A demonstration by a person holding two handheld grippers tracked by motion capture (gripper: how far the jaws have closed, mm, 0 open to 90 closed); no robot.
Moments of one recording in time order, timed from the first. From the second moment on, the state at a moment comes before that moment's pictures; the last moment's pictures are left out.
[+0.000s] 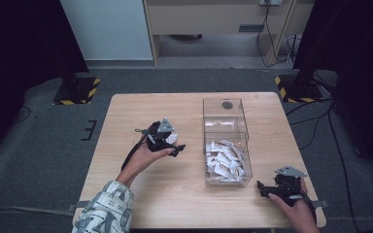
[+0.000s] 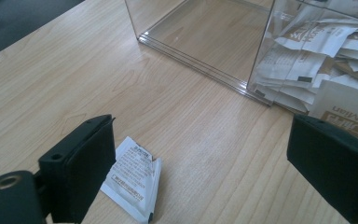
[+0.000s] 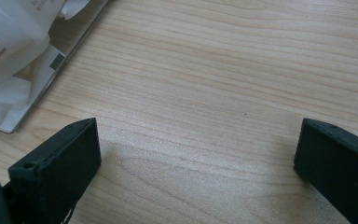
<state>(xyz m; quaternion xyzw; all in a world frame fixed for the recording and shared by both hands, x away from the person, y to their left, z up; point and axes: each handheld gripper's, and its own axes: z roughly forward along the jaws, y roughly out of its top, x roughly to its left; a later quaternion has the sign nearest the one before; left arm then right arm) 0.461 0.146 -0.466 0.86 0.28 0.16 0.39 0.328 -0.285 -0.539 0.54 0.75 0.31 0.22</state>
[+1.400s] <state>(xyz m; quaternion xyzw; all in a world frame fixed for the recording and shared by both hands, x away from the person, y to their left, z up) 0.402 0.234 -0.494 0.86 0.32 0.18 0.37 0.328 -0.285 -0.538 0.54 0.75 0.31 0.22</state>
